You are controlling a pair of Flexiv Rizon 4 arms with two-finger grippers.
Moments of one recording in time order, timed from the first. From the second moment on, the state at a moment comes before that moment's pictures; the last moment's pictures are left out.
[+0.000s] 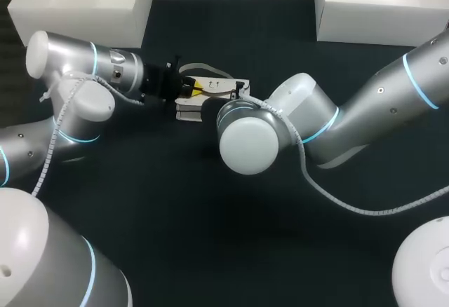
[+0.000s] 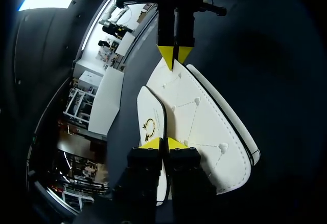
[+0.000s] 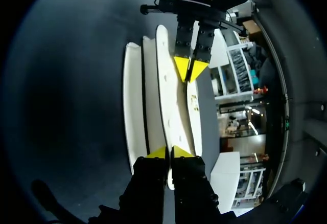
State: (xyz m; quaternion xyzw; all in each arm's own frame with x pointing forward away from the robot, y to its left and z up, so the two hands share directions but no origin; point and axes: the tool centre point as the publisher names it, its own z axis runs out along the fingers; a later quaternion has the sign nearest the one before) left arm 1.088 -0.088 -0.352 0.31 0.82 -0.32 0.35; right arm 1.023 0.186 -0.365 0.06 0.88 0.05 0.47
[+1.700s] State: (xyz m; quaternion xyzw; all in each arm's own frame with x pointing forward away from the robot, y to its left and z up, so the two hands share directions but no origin) left arm 1.088 -0.086 -0.349 0.26 0.84 -0.32 0.34; right arm 1.023 0.188 -0.365 0.06 0.88 0.05 0.47
